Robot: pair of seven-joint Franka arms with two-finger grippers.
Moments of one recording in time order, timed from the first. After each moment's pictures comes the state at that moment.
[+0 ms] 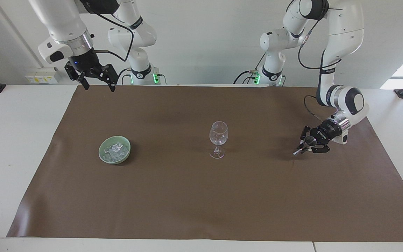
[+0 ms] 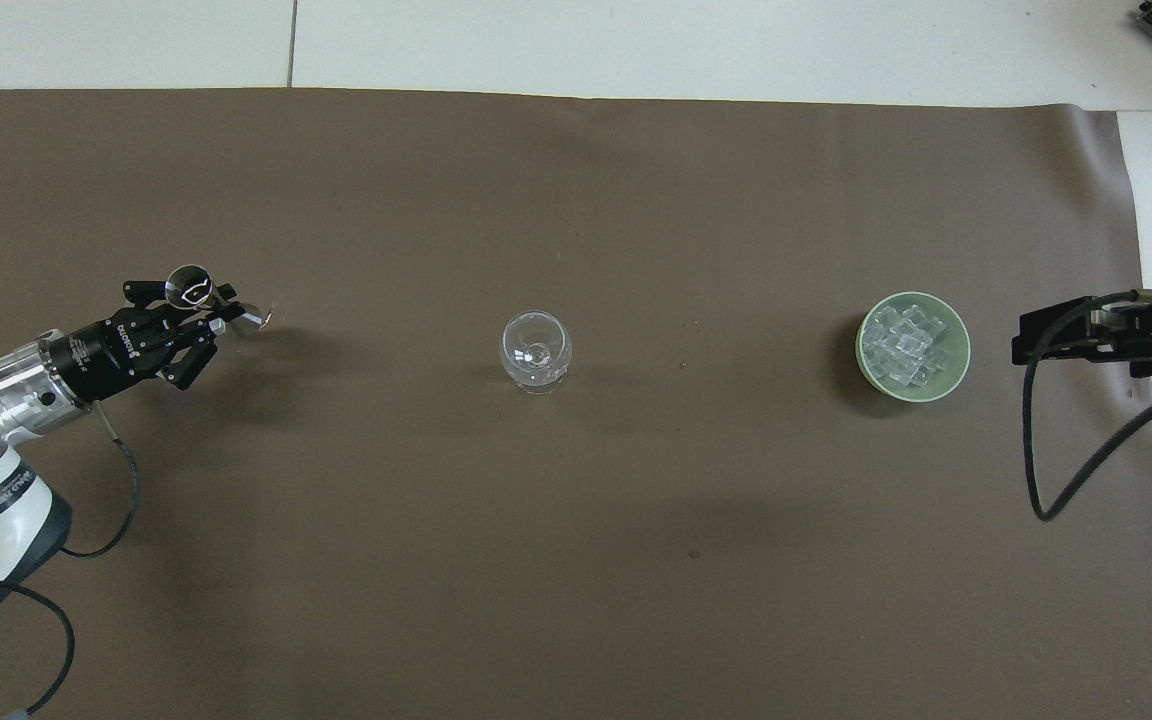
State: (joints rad) left arm 0.18 0.29 0.08 -2.18 -1.64 1.84 -0.78; right arm 0.07 -0.06 -0.05 -1.61 0.01 1.53 0.15
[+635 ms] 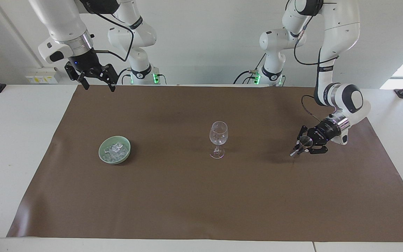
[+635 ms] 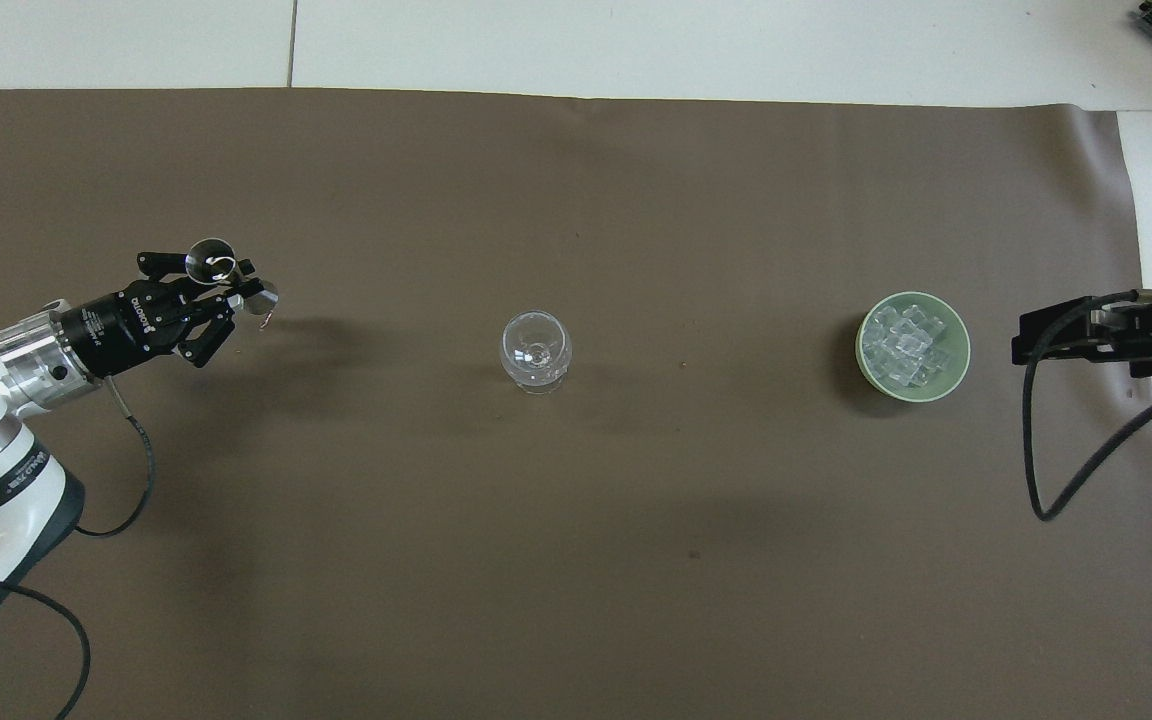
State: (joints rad) left arm 0.10 0.26 0.07 -2.13 -1.64 1.90 -0.81; right arm 0.07 -0.06 -0.05 -1.61 0.01 1.53 0.15
